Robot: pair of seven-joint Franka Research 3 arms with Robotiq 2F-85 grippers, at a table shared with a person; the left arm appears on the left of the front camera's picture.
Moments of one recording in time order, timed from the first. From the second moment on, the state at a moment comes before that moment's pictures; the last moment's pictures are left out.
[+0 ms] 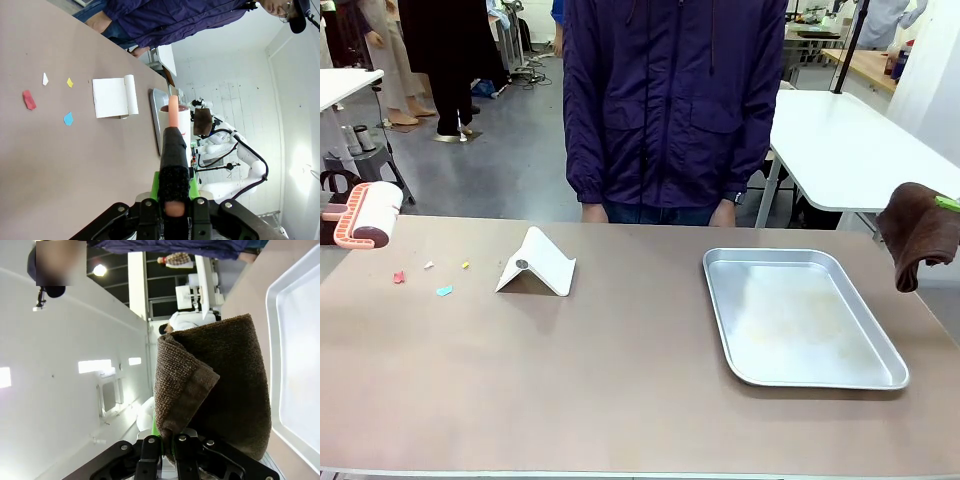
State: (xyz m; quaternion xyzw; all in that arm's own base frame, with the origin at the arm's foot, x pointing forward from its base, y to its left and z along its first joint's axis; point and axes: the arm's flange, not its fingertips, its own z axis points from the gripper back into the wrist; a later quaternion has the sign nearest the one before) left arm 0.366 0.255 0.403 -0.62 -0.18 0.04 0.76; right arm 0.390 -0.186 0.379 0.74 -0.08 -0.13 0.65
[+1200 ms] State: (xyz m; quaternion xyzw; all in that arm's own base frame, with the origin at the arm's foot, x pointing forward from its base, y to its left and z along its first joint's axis) left arm 0.366 0.255 0.403 -0.62 -0.18 0.04 0.76; right arm 0.390 -0.186 0.379 0.74 -0.08 -0.13 0.65
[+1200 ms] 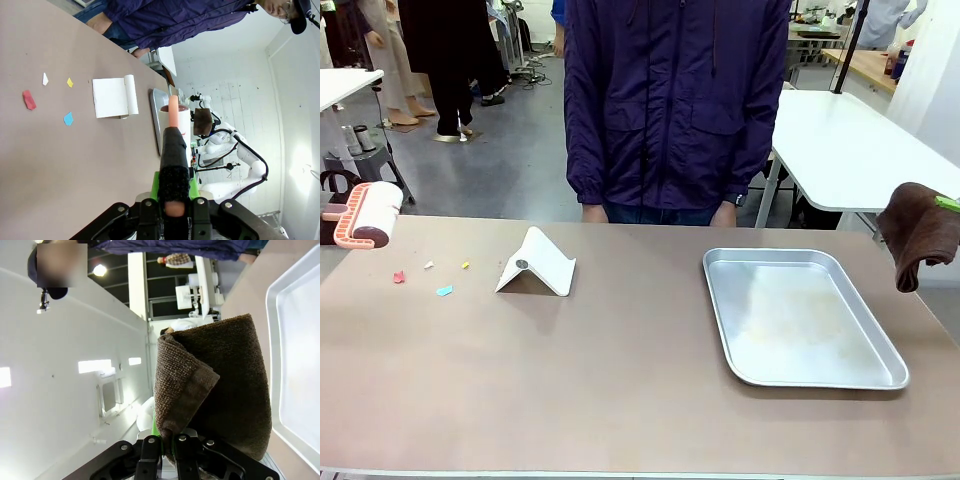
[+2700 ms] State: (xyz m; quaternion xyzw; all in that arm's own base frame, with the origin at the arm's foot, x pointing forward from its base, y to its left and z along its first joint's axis) left arm 0.423 0.288 0.362 -0.43 -0.15 0.13 0.88; right arm 0.390 -0.186 0.379 0.74 -0.08 -0.13 0.65
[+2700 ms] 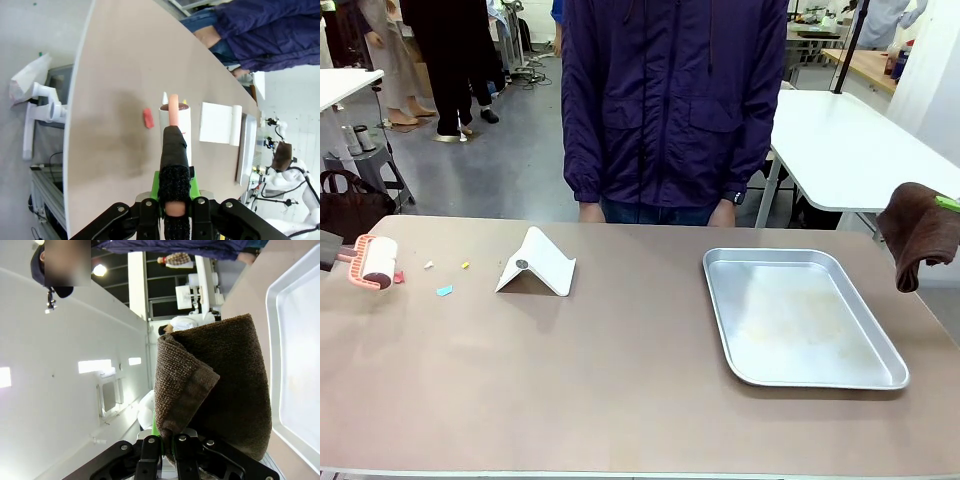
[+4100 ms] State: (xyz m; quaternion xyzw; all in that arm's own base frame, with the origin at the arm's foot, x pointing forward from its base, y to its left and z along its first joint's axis) left arm 0.468 0.278 0.342 -0.40 -0.12 0.14 0.90; right arm 0.390 -0.186 0.379 0.74 -0.08 -0.13 0.65
